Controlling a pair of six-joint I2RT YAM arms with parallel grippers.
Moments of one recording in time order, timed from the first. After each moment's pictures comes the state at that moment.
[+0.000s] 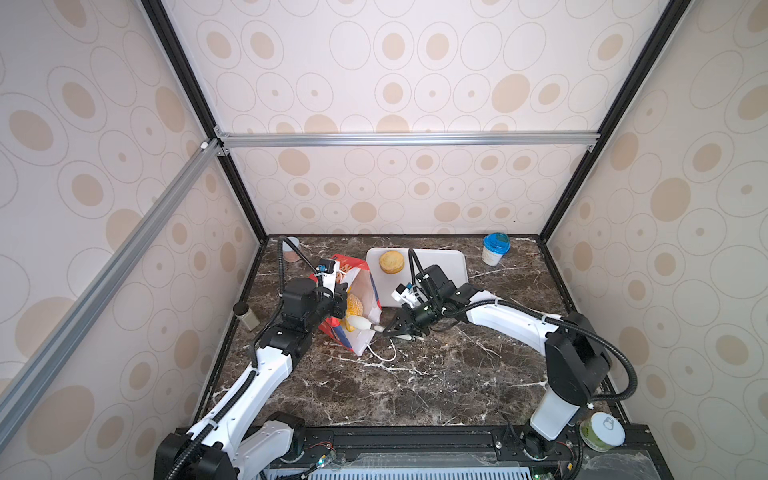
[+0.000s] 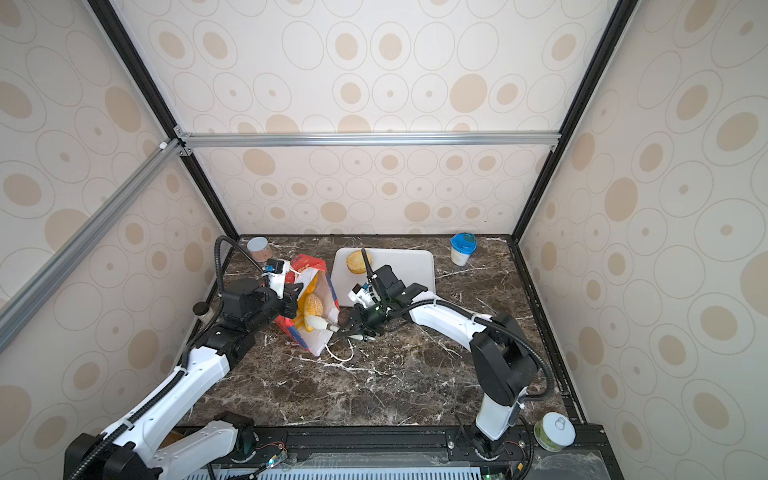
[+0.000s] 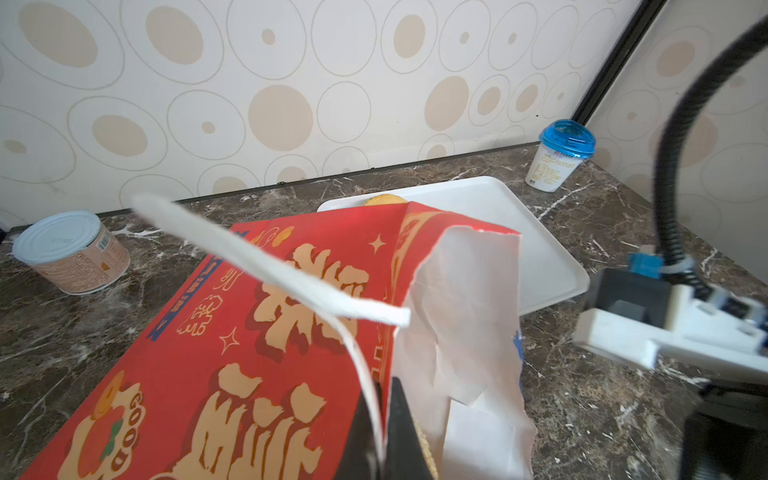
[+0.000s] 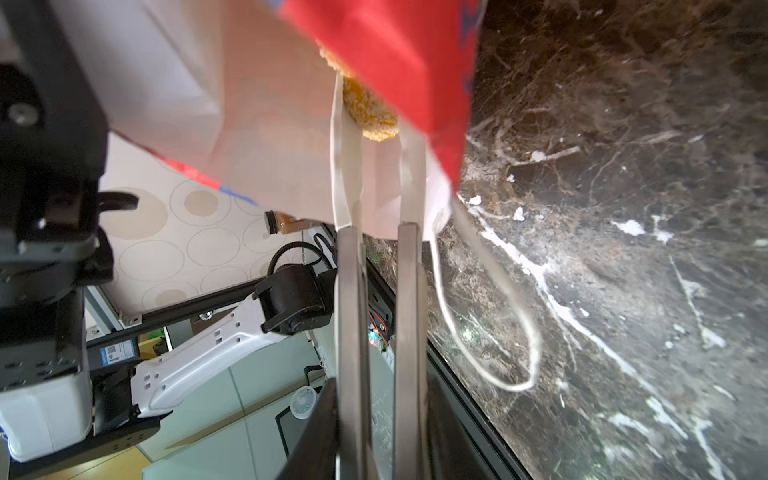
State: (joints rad) left arm -0.28 1.05 0.71 -0.04 0.11 -0.05; right arm 0.70 1.70 1.25 -0.50 -0.84 0.71
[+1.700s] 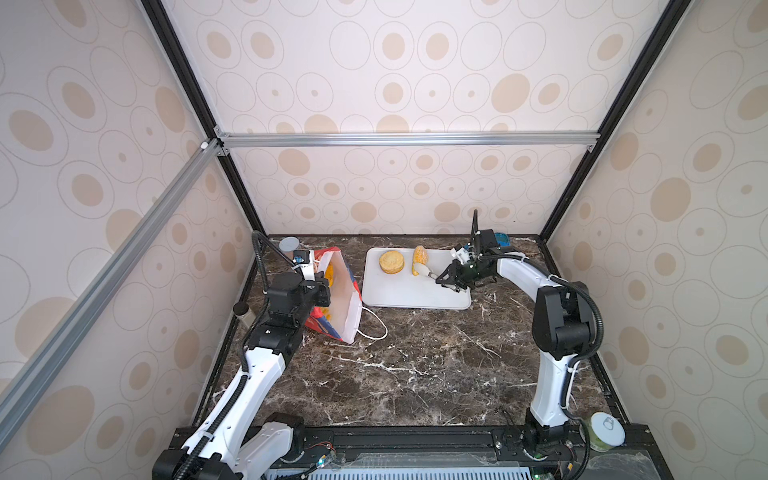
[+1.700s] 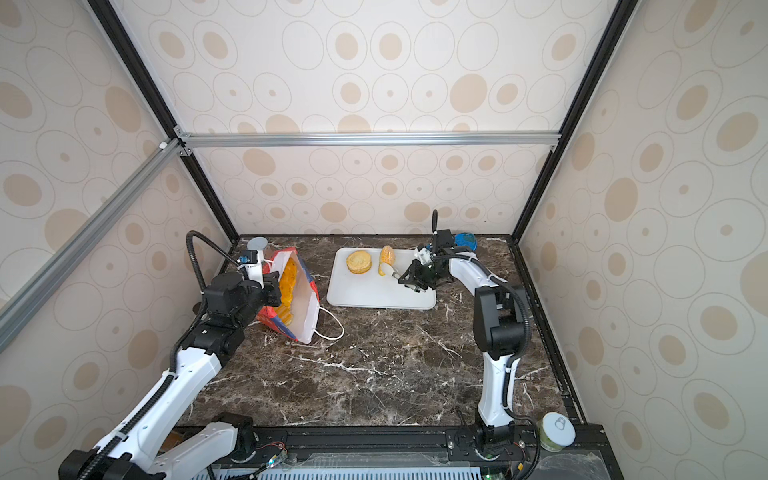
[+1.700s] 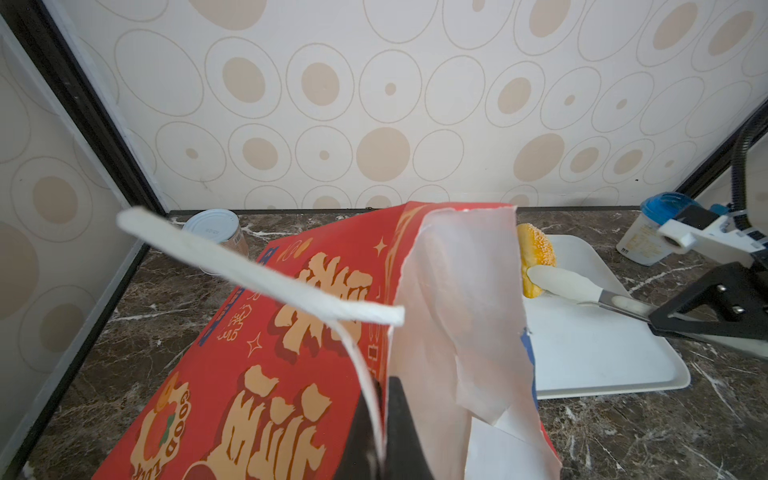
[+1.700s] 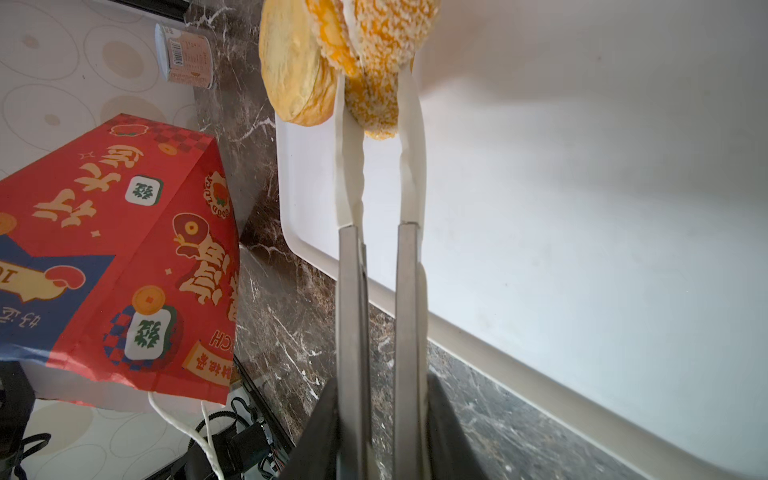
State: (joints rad) left arm -0.17 0.99 0.77 -0.09 -0.02 -0.10; right arm 0.19 2.06 1.61 -0.70 -0.73 0.39
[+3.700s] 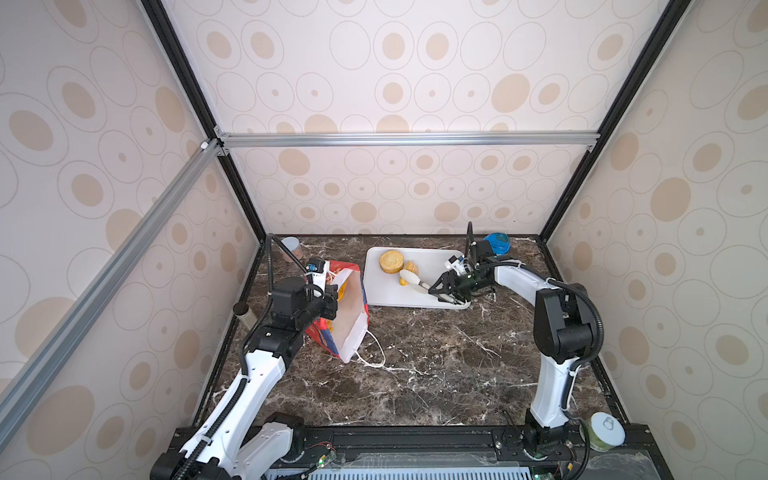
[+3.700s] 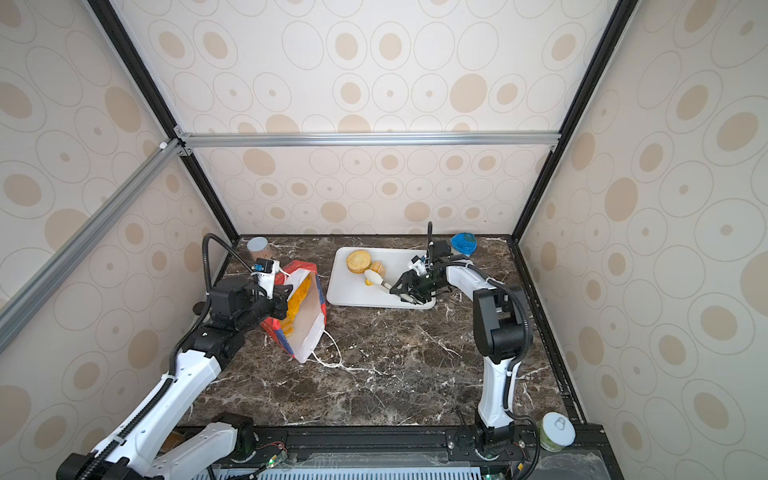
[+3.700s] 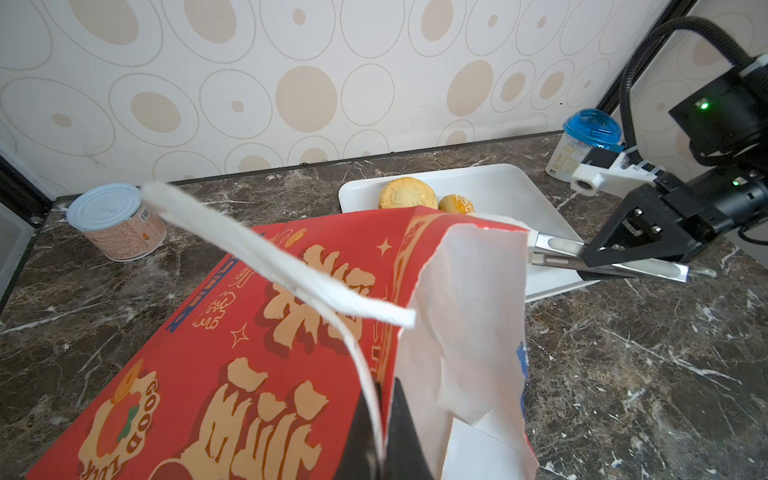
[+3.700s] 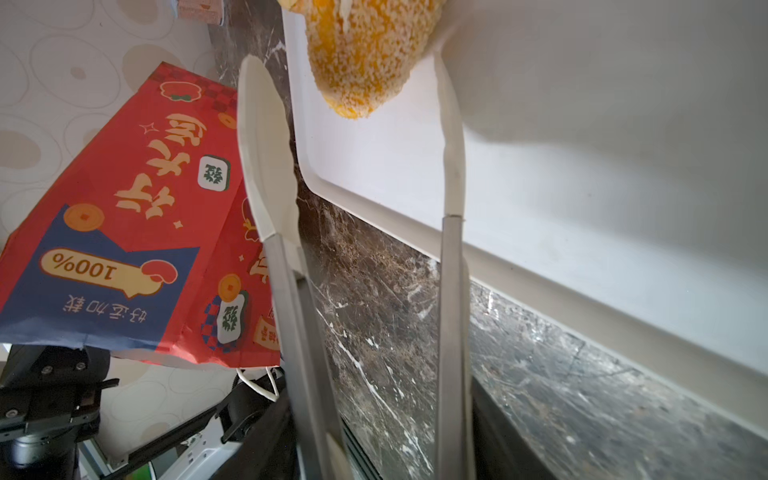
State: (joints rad) left arm -0.20 0.97 0.76 -0.21 0.18 -0.03; right arm 0.22 1.99 1.49 -0.69 -0.85 0.41
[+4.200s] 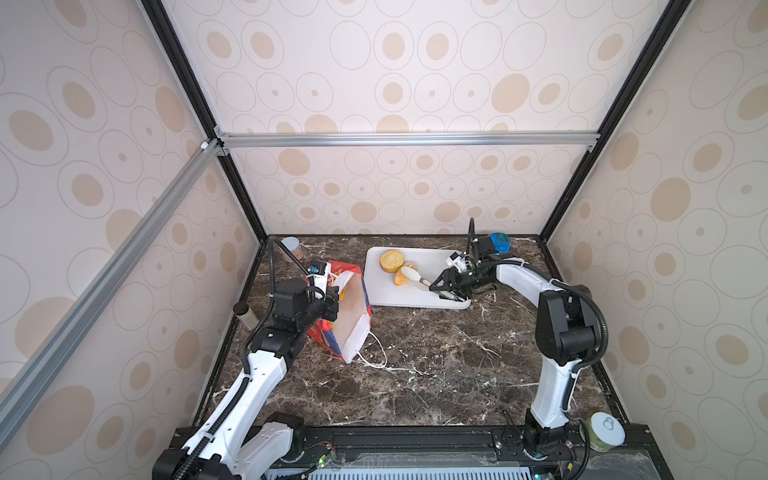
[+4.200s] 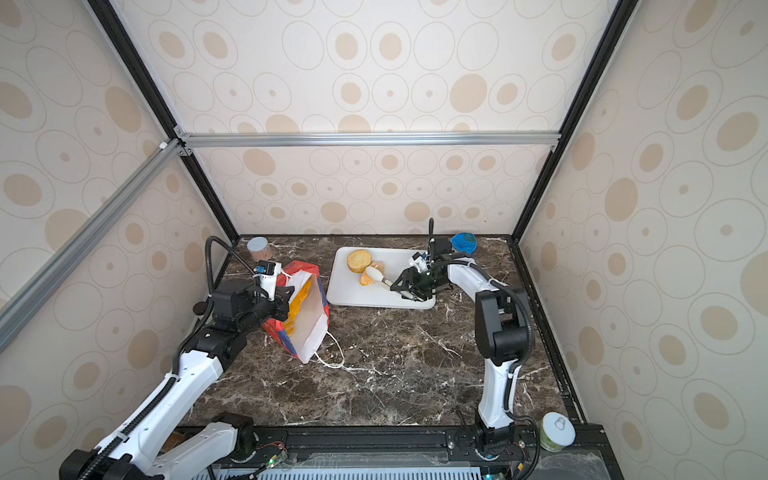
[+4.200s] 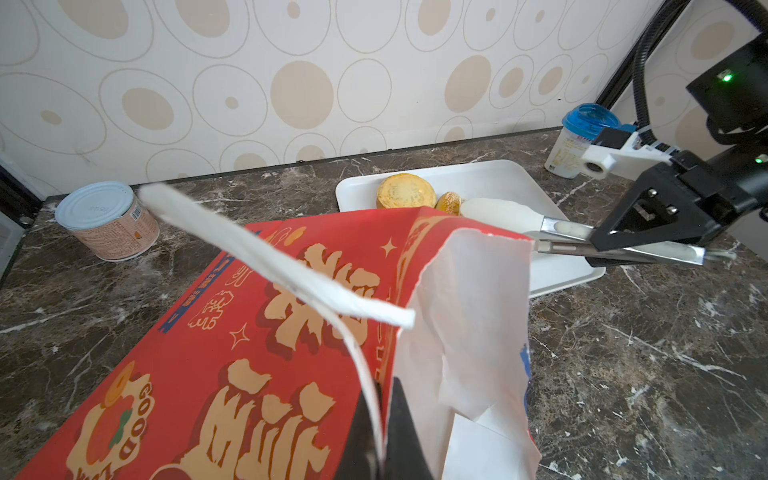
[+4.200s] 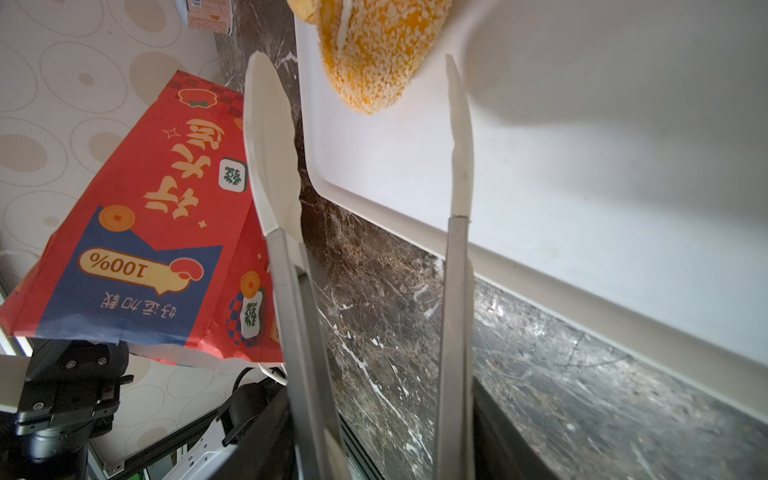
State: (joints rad) left arm -0.21 0.98 0.72 -0.17 0.19 -0.02; right arm 0.22 1.94 1.47 -0.72 -0.83 0.41
